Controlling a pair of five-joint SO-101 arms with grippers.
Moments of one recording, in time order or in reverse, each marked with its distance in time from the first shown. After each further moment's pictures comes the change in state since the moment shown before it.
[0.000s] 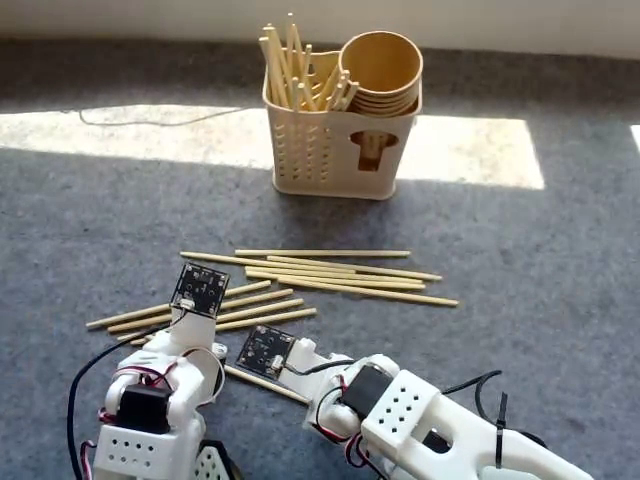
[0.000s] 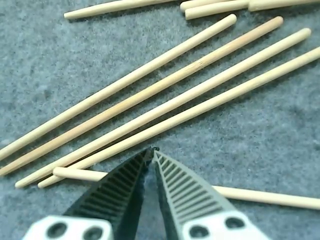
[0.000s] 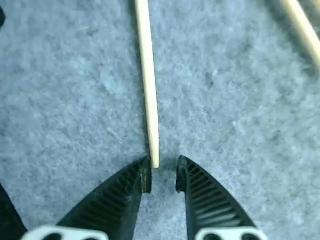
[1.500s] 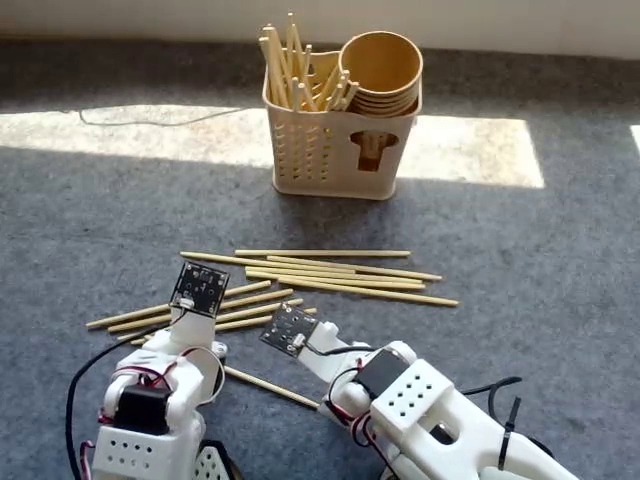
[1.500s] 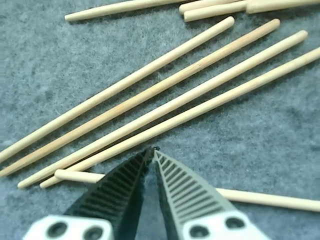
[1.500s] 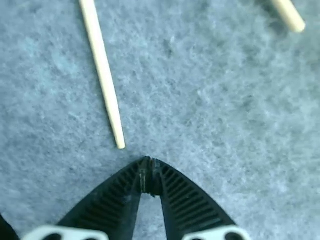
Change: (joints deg) left arm 0.2 0.0 -1.4 0.4 0.0; right arm 9.8 0.0 0.2 3.0 2.0
